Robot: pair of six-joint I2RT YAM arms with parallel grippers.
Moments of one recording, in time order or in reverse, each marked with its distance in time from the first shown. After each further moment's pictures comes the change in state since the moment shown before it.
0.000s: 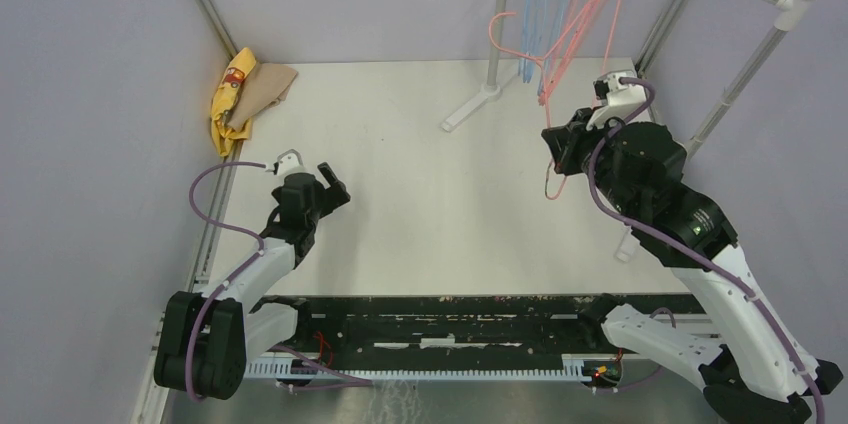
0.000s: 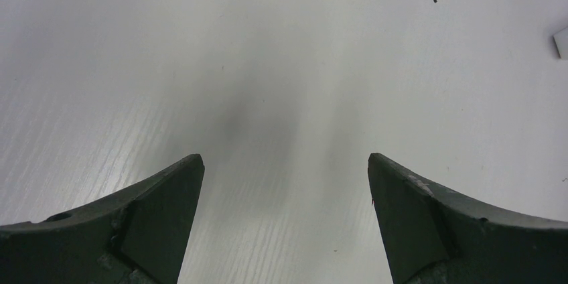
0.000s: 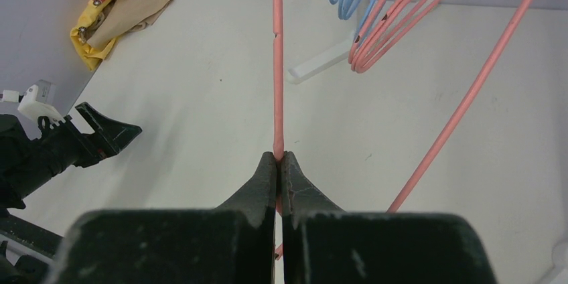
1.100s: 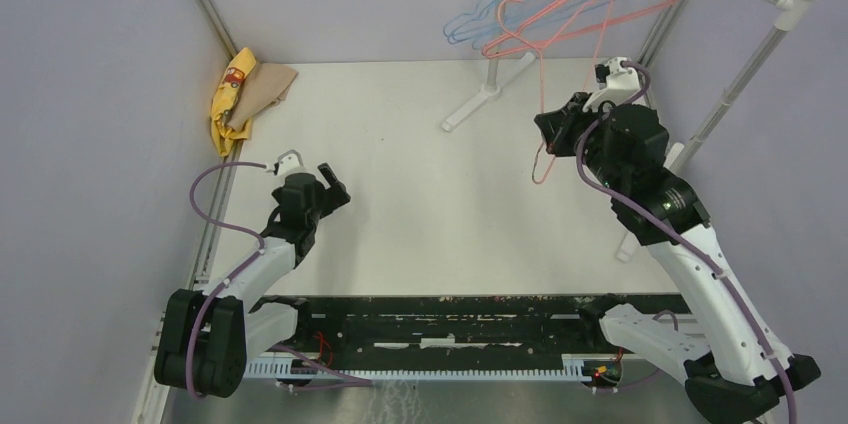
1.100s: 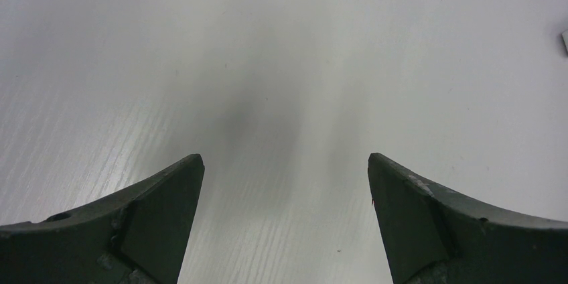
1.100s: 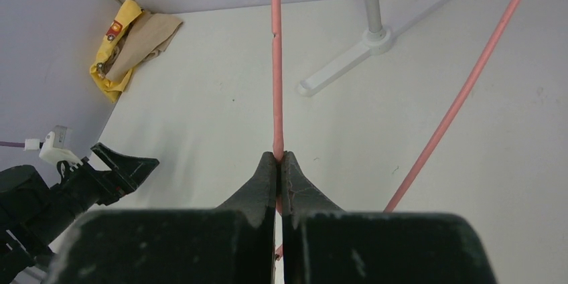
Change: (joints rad) left arm 0.000 0.010 -0.001 0.000 -0.005 0.000; right arm -0.146 0.045 -0.084 0.164 -0.129 0.093
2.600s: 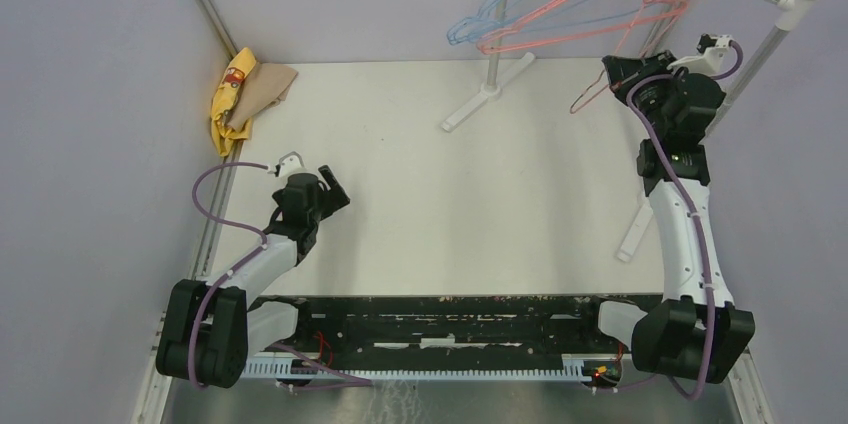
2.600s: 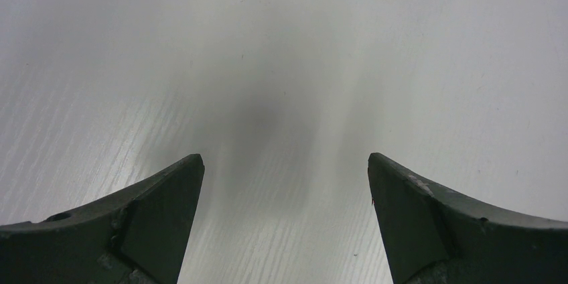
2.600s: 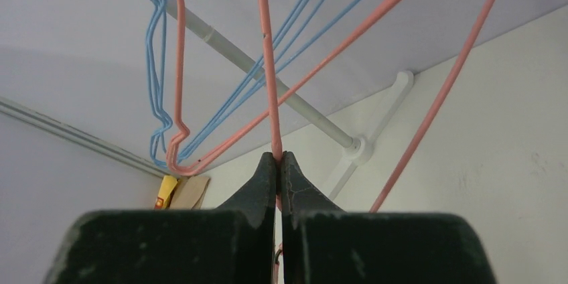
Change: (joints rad) left arm 0.000 0.046 0.000 0.000 -0.027 0.000; right arm -0.665 0.232 -0.121 0.602 -0.407 0.377
